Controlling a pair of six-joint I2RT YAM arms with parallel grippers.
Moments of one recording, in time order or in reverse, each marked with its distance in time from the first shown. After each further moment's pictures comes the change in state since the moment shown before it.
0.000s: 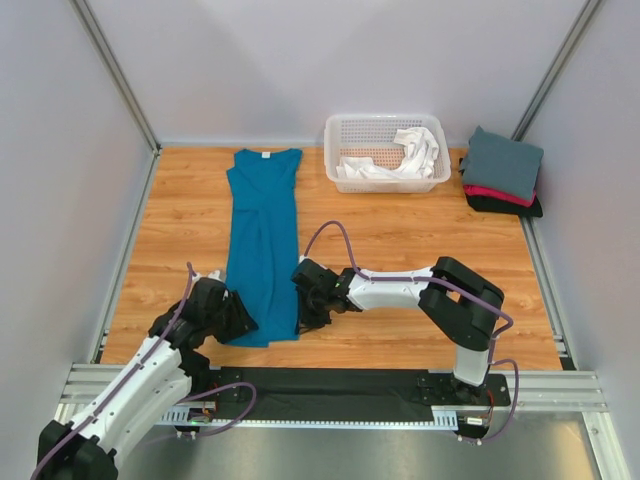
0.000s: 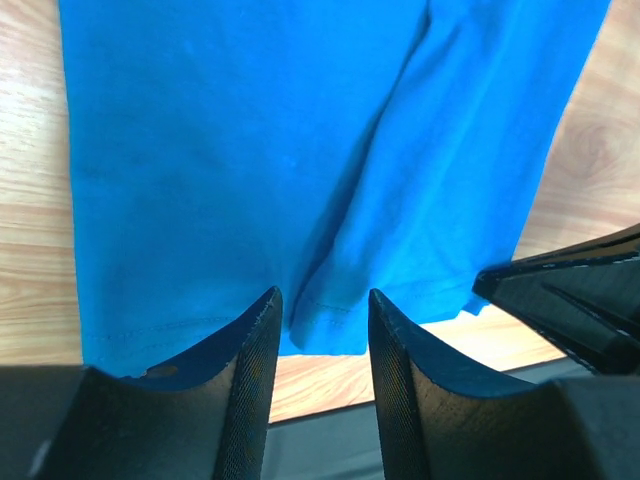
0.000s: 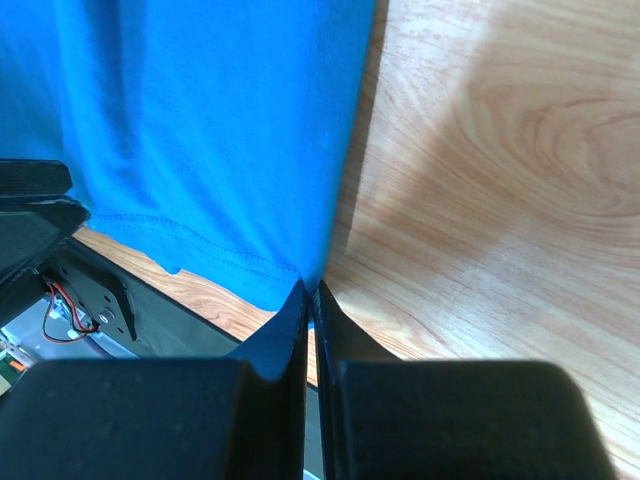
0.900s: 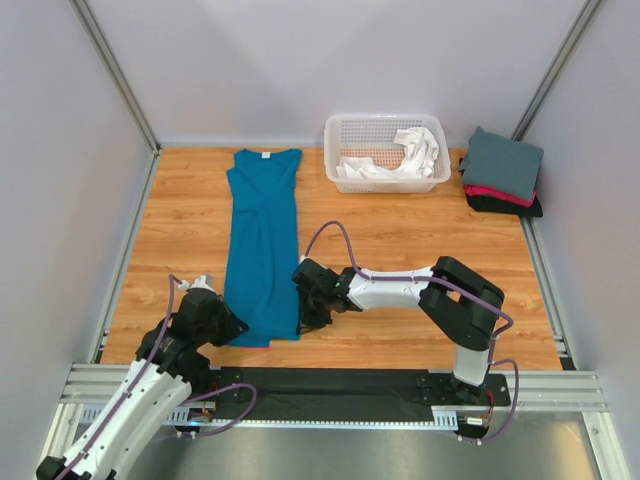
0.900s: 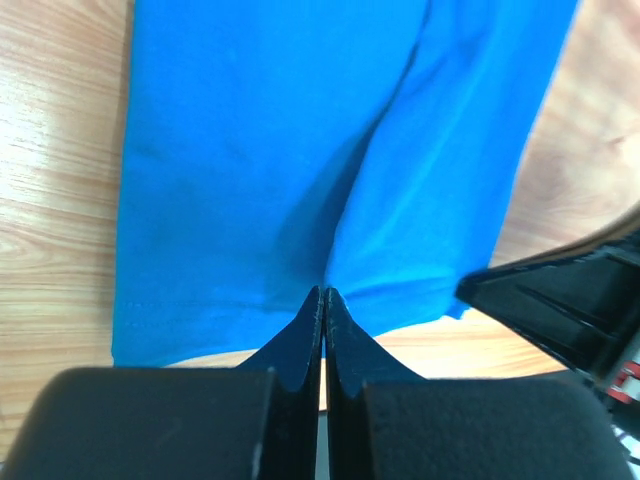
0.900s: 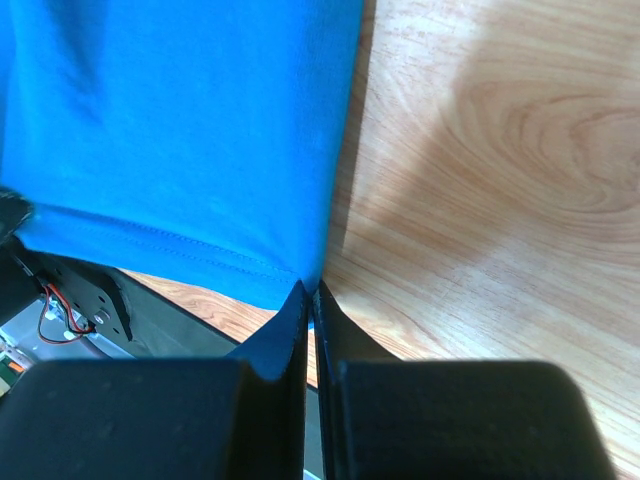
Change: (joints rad) left arm -0.010 -0.222 -0.024 -0.108 -0.071 -0.092; right arm -0.004 0.000 0.000 -0.014 0.001 -0.003
